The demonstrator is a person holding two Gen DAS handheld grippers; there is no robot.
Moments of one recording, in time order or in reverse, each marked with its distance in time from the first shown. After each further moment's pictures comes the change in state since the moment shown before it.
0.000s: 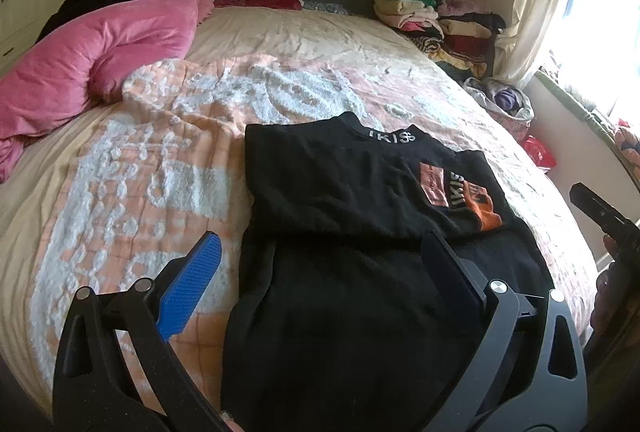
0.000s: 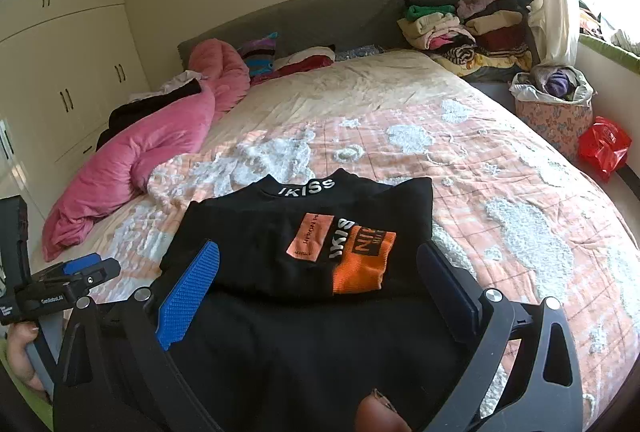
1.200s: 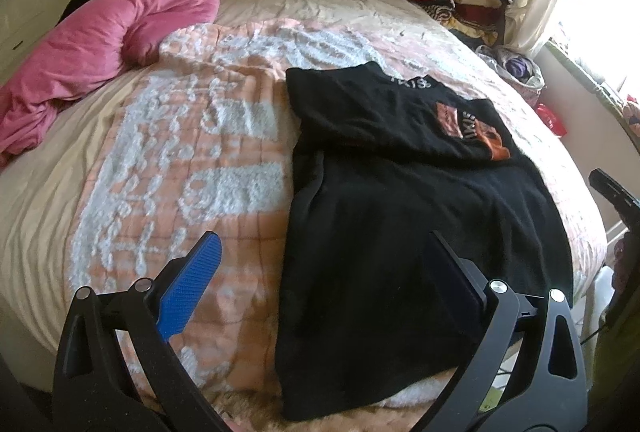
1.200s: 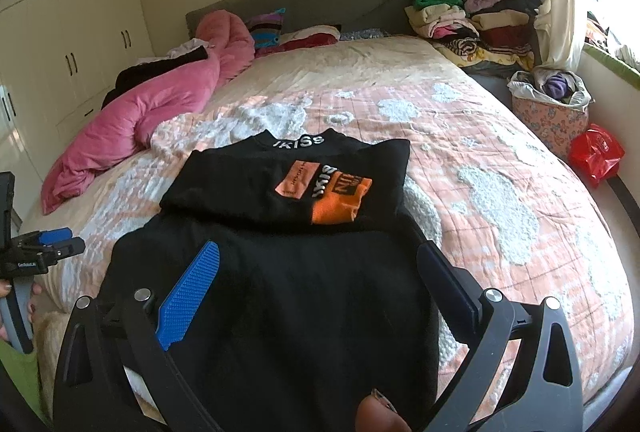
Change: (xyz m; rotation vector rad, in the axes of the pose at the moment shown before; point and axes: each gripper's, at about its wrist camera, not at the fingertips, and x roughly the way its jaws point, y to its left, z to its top) left arm -0.050 0.026 -0.053 0.018 0.117 0.066; right arm -0.045 -0.009 -0.043 -0.082 0.088 -0.024
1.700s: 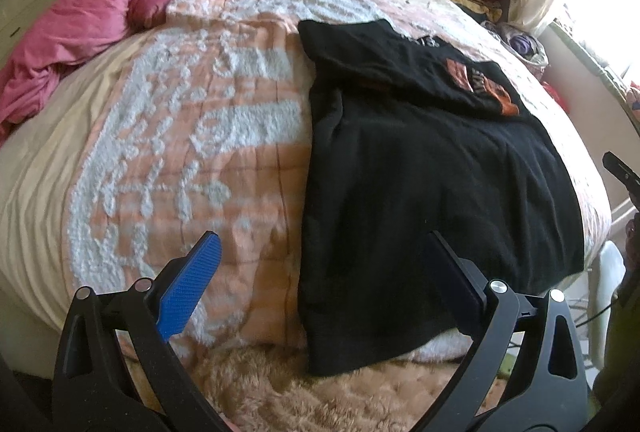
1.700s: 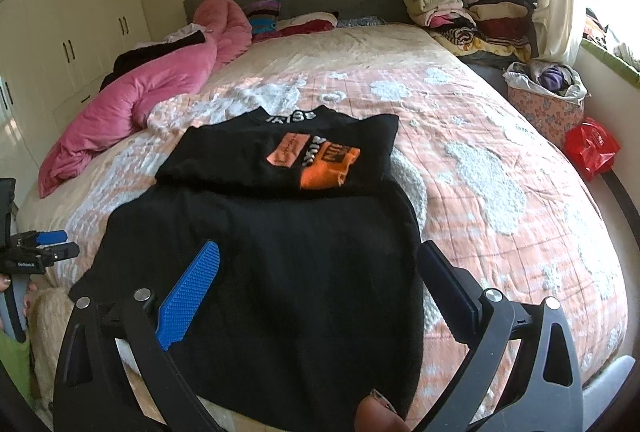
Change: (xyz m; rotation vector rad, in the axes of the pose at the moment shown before) left arm 0.005 0.017 -0.040 0.003 0.101 -0.004; right arm -0.011 -0.009 -0.026 -0.014 0.052 -0.019
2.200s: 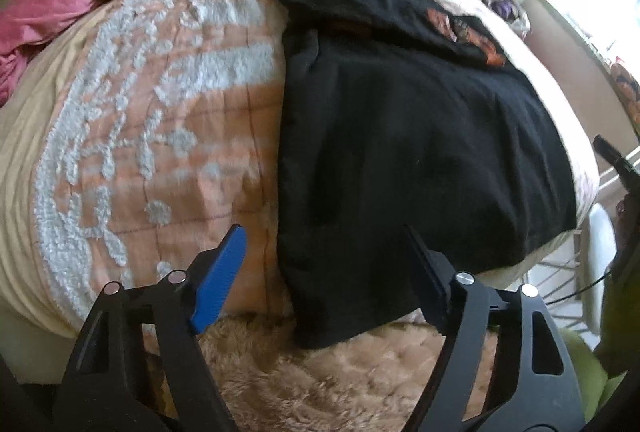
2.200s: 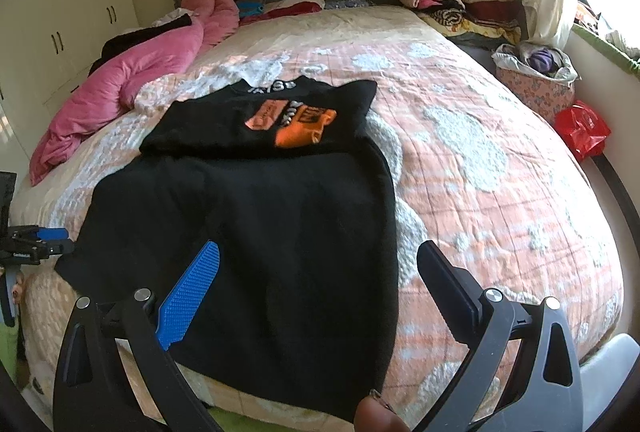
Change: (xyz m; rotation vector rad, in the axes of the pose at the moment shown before) left arm 0.022 -0.003 -0.019 0.052 0.145 -0.079; right arm -0.003 -0.018 -0.032 0.016 0.064 -0.032
